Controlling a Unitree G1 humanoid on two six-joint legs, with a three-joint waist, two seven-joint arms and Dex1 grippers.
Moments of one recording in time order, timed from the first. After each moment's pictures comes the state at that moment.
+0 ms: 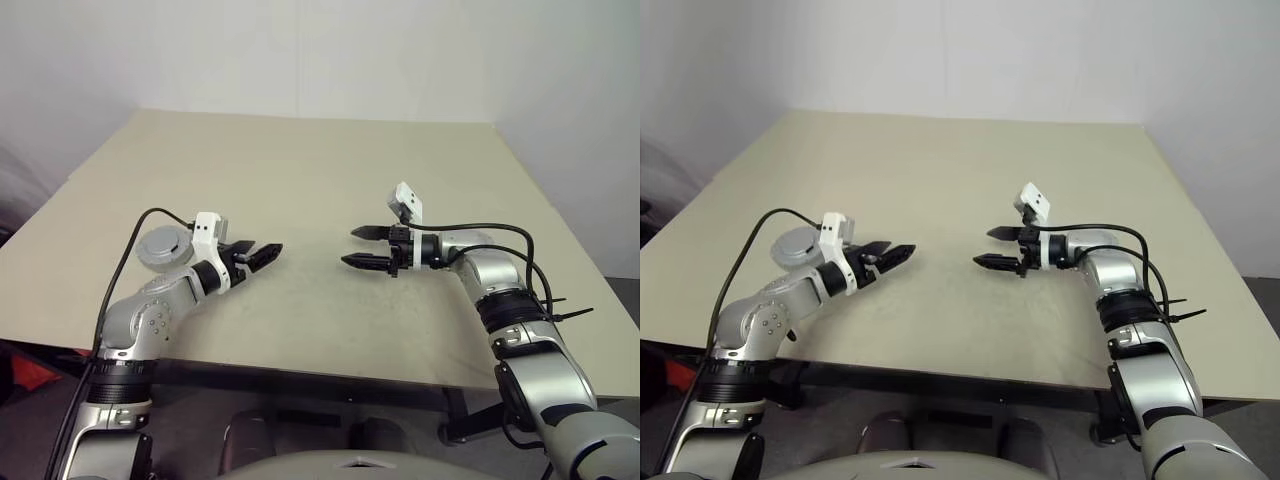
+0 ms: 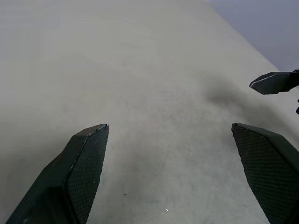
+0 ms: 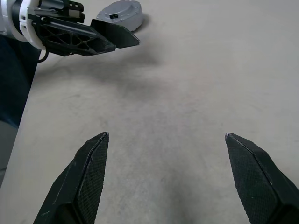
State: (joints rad) left arm -0.28 0.39 0.10 -0.07 -0.69 0.78 -0.44; right arm -0.66 -0.44 0.12 0.54 0.27 0.32 1.23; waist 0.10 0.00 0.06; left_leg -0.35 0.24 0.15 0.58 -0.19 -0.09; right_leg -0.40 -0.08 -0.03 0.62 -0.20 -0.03
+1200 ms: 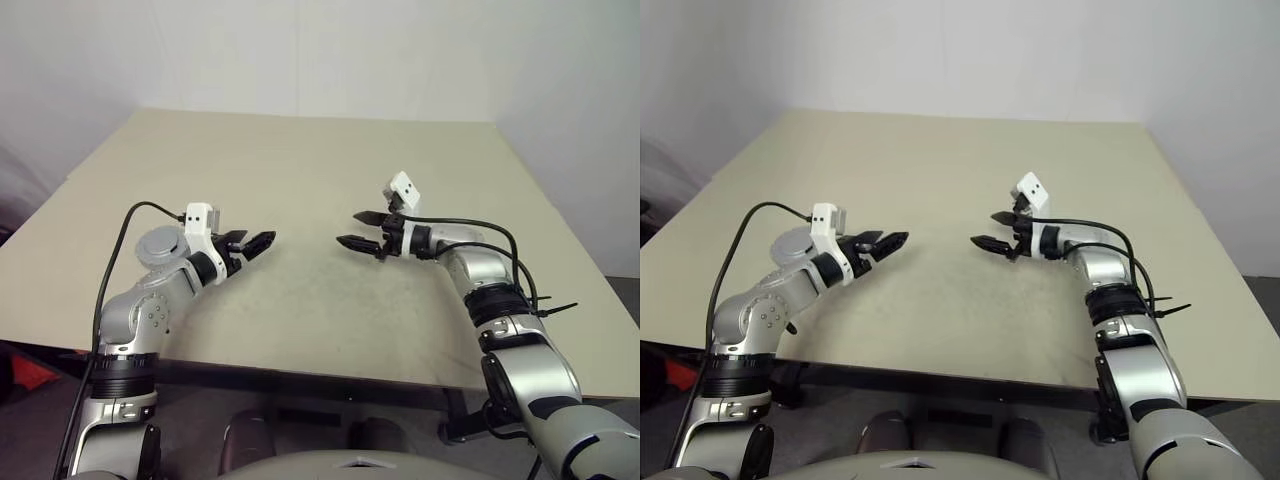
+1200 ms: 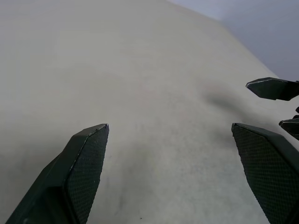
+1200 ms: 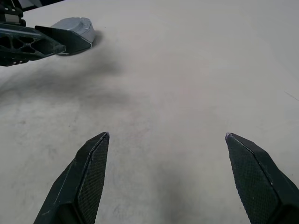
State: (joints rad) left arm -0.31 0.34 0.16 -0.08 -0.66 0.80 -0.41; right arm -0.70 -0.37 0.08 0.62 0.24 0.25 1.04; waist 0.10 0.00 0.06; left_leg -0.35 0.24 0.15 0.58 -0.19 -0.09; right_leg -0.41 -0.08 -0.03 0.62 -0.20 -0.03
